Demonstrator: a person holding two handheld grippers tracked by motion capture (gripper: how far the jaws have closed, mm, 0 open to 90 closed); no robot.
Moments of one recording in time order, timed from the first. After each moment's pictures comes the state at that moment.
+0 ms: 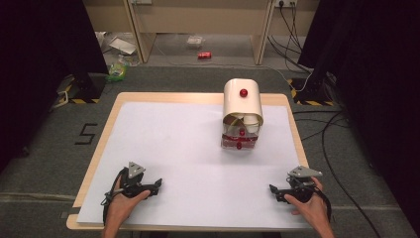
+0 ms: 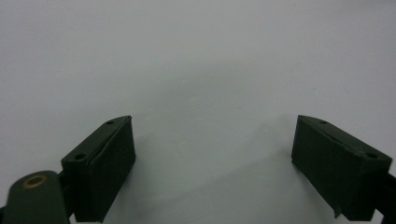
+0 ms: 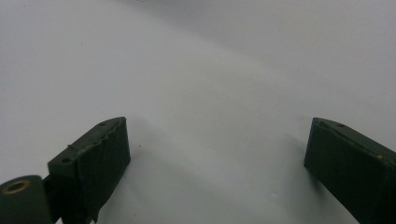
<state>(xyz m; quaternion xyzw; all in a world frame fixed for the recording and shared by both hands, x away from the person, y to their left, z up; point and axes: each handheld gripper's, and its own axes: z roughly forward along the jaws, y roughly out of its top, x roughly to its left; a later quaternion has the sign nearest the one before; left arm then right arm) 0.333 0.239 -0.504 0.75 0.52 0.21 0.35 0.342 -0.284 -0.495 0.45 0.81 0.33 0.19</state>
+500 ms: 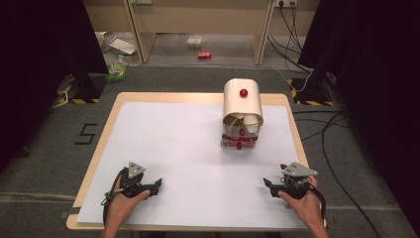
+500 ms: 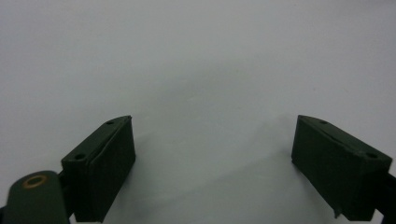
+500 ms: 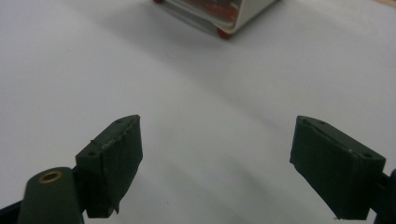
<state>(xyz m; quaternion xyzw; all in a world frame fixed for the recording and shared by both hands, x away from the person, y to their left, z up) 0.333 0.239 -0.504 0.75 0.52 0.21 0.35 0.344 -0.261 -0.478 0.38 0.81 0.38 0.24</state>
